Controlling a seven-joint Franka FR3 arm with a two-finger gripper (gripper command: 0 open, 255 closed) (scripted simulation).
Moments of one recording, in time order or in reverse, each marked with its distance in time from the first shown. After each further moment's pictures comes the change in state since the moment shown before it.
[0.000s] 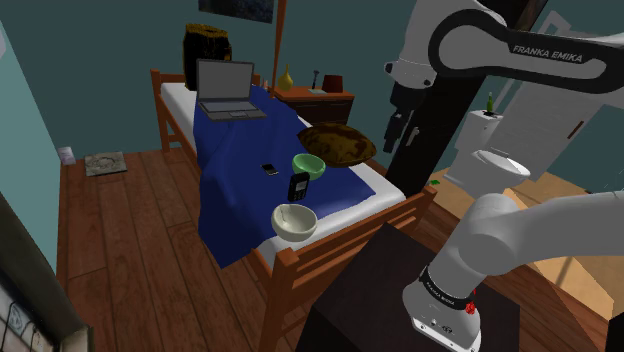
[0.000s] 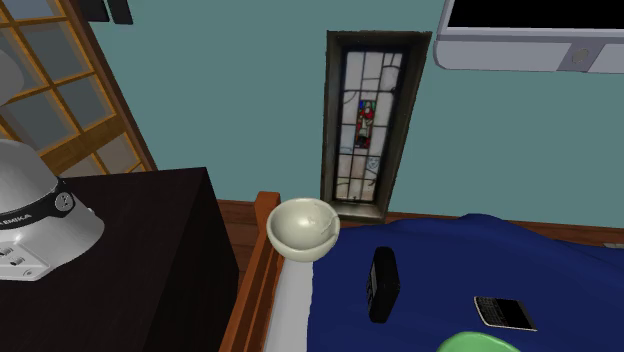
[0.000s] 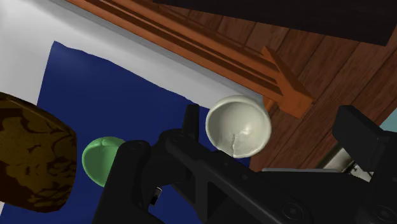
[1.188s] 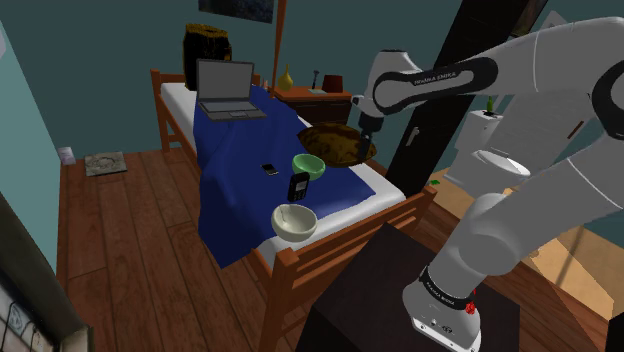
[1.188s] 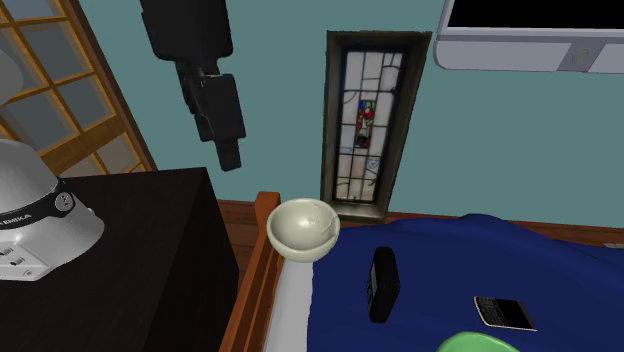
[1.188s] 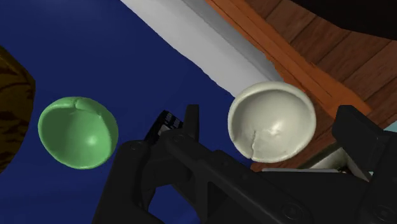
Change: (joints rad) arm 0.013 0.436 -0.296 -0.020 -0.083 0.511 -0.444
